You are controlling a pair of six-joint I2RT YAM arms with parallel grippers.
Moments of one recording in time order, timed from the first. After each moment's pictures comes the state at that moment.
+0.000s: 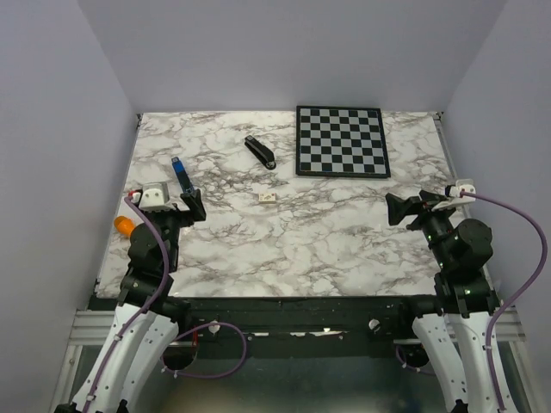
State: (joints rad) left arm -0.28 0.41 0.49 -0.05 -0.29 -0.16; right arm 0.08 0.40 0.63 -0.25 -0.13 0.14
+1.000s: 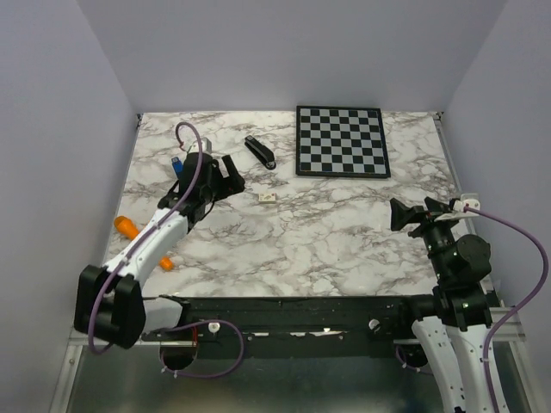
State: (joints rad) left arm -0.31 1.18 0.83 -0.17 -0.07 -0.55; right arm 0.10 0.27 0.55 -0.24 -0.02 0.15
